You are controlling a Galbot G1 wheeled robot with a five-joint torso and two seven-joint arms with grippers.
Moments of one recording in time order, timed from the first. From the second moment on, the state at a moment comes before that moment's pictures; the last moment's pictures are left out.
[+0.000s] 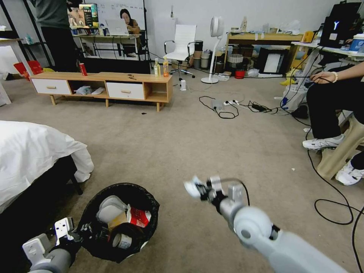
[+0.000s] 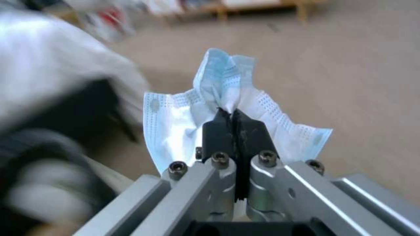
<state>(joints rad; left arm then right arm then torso) 1.54 -1.43 -0.91 -2.22 -0.70 0.73 -0.16 -0.66 0.91 -0.22 2.04 1.12 -0.35 0.42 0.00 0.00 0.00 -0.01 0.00</state>
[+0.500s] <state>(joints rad) 1.55 -1.42 -0.90 -2.24 -0.71 0.74 -0.17 -0.43 0.98 -0.44 2.15 1.30 -0.32 0.45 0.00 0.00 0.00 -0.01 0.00</state>
